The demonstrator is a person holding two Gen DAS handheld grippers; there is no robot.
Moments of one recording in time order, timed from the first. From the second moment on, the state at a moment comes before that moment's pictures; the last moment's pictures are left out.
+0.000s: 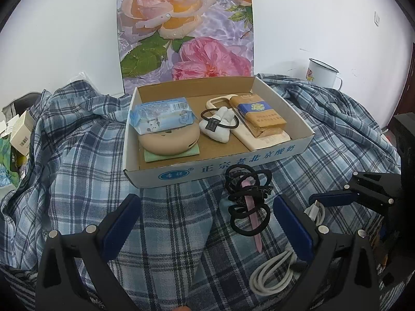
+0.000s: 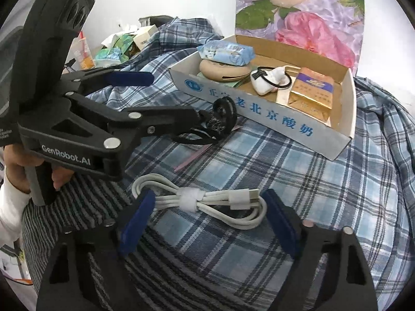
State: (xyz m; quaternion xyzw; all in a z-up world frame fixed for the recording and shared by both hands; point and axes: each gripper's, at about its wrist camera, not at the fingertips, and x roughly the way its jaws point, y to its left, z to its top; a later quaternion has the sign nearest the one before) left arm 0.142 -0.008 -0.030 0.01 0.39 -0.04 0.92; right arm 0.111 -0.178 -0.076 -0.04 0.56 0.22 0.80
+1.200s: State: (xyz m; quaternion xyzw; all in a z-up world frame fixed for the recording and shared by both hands) left arm 0.158 -0.041 -0.029 -0.03 0.43 -0.13 0.90; right arm 0.113 -0.278 -0.037 0.08 0.46 0.05 0.88
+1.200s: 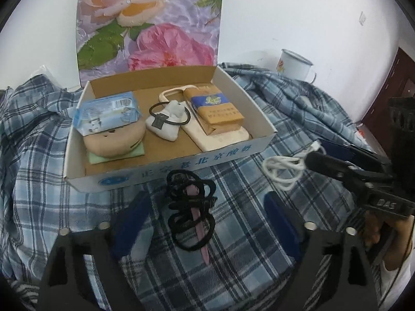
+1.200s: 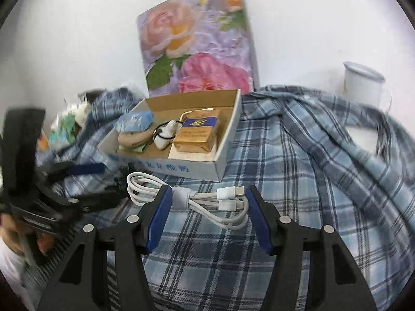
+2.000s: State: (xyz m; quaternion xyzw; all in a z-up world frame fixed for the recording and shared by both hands) left arm 0.170 -0.041 -0.053 0.00 0.43 -0.10 0.90; right arm 0.110 -0.260 -0.030 0.05 0.45 0.09 0.89
